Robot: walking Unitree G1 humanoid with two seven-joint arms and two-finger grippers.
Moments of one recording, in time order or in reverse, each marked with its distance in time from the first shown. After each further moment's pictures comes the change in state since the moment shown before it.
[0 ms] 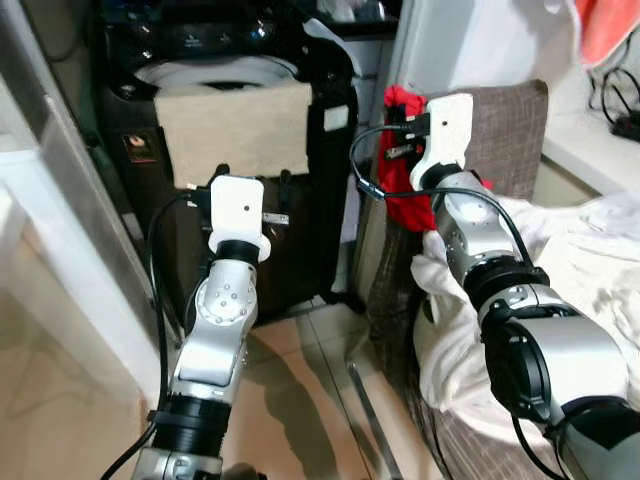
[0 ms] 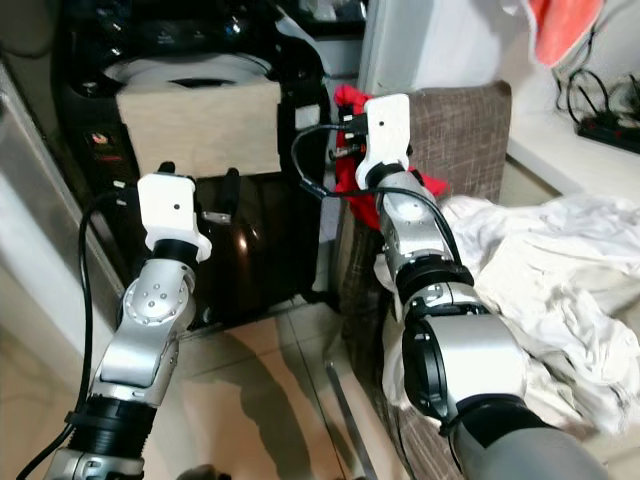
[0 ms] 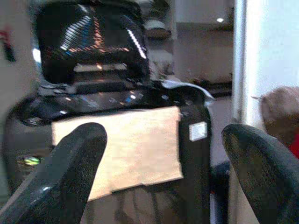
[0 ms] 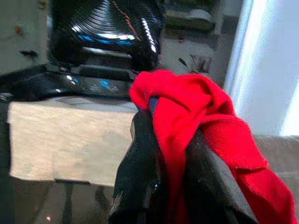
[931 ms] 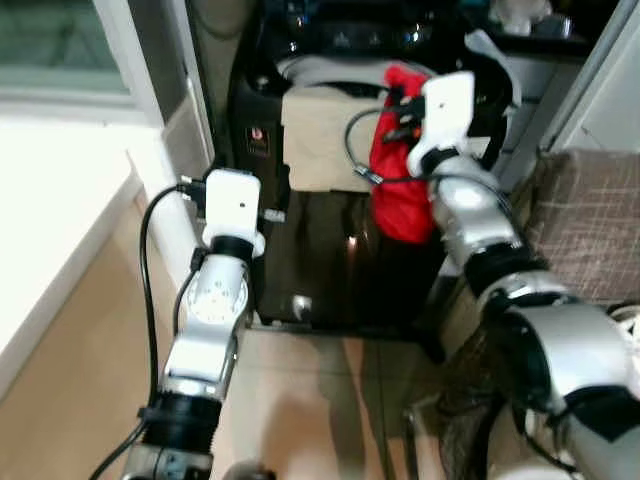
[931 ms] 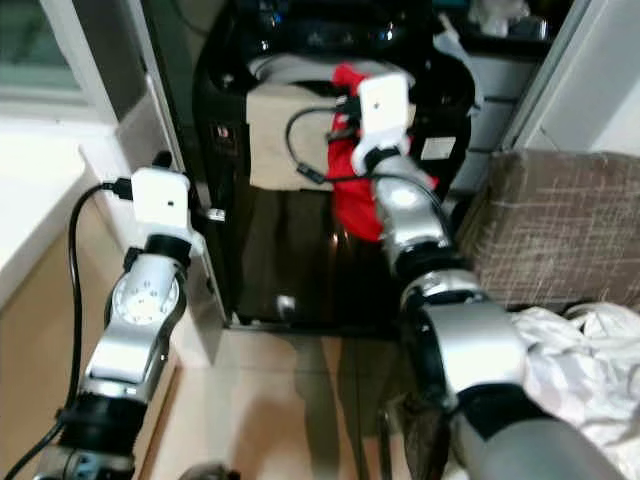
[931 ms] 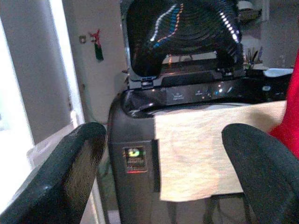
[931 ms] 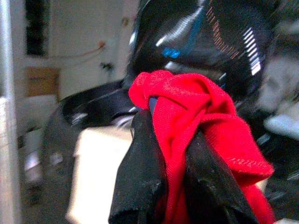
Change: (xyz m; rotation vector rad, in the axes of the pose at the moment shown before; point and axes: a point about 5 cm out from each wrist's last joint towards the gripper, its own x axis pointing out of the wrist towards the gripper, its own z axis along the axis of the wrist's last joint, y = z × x) left arm 0.001 0.000 0.006 0.028 -0.044 -0.060; right arm 0.009 -0.007 0.023 -0.101 -0.074 -0.071
